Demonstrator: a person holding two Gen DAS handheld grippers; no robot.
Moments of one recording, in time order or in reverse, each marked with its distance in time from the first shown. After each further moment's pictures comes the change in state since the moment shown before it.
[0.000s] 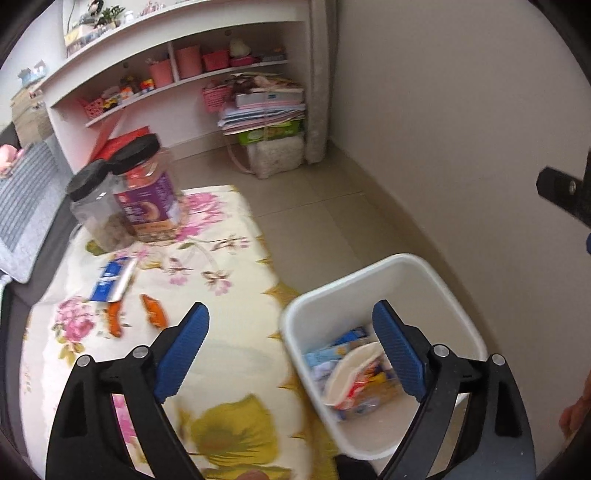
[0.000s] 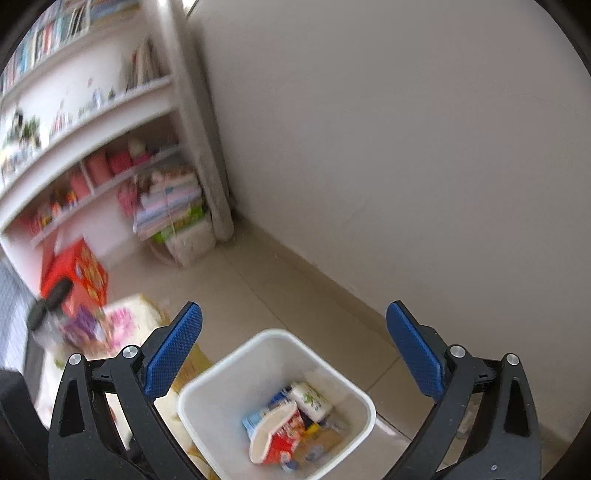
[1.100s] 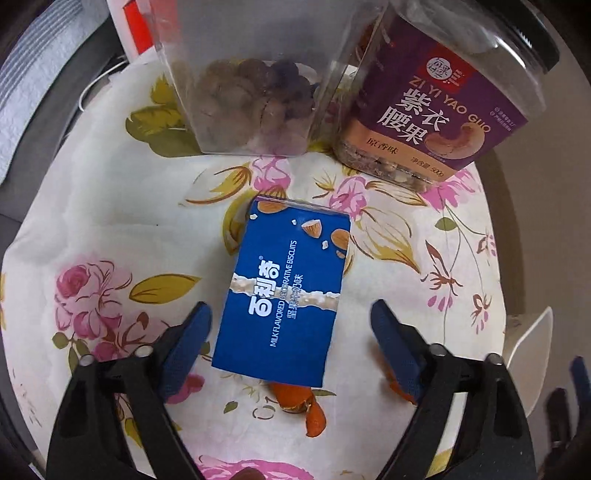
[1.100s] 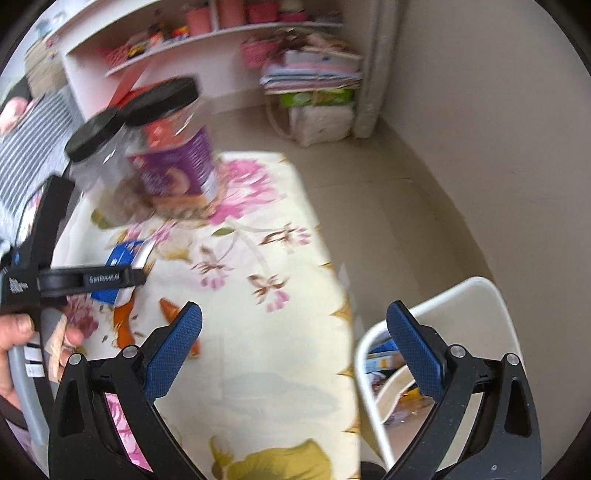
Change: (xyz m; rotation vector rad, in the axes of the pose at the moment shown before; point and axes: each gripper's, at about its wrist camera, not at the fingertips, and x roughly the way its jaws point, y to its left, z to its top) left arm 0.185 0.301 0.010 -0.327 0.479 -0.076; right arm 0.081 0.255 -0.095 -0.425 0.344 0.219
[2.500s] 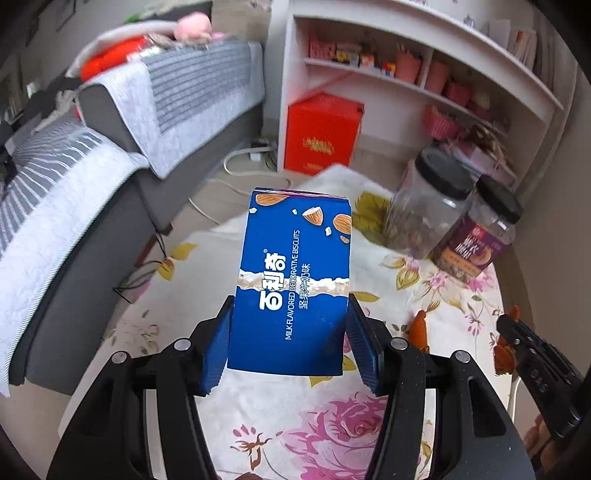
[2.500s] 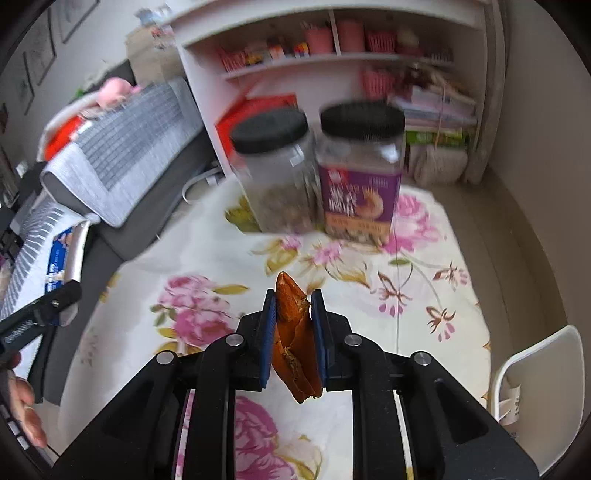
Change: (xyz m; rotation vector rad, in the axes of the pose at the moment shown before) left arm -0.184 0.113 -0.144 -0.285 -0.525 0.215; right arm -0.041 0.113 -0.007 -0.163 -0.149 0.340
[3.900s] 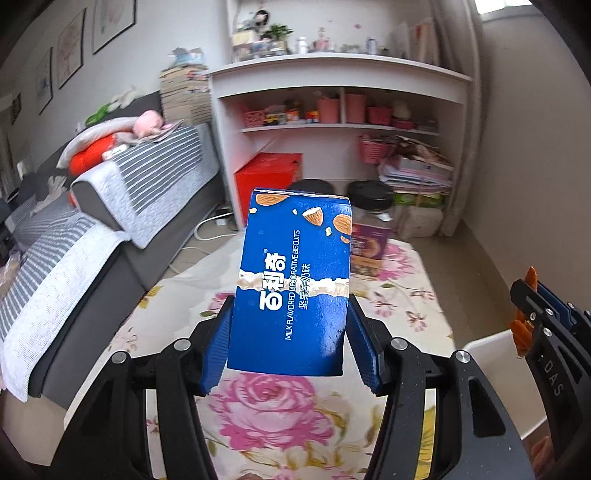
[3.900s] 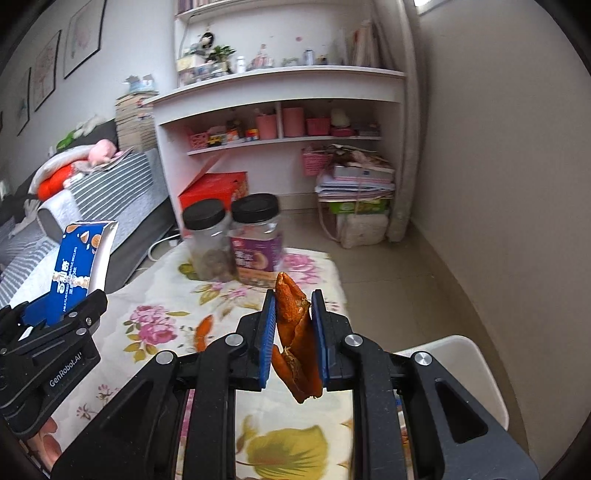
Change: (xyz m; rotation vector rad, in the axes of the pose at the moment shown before) left arm -0.119 -0.160 -0.083 0.216 -0.240 -0.014; right arm -0.157 -0.094 -0.050 0.016 -0.289 -0.179
